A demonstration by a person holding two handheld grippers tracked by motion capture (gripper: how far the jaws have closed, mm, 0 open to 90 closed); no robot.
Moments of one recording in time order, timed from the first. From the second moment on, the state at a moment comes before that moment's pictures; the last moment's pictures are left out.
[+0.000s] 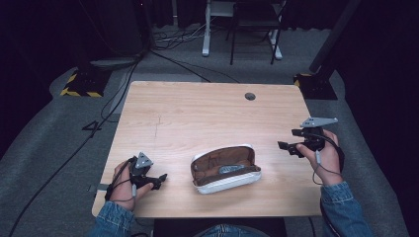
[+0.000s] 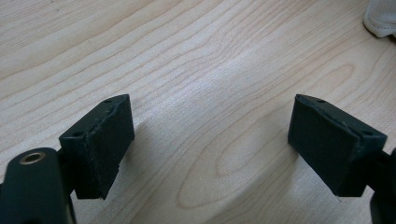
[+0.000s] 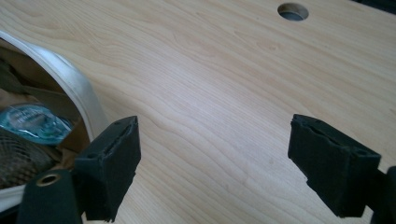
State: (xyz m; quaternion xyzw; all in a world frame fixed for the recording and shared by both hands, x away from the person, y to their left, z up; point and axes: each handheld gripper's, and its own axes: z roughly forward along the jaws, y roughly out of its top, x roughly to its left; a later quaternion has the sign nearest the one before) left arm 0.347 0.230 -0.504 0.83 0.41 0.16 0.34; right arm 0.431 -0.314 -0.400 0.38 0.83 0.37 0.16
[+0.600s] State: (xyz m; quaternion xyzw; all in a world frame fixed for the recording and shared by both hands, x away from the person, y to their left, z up) left arm 0.350 0.229 -0.504 0.83 0.42 0.16 0.33; right arm 0.446 -0.332 -0.454 0.41 0.82 0.35 0.18
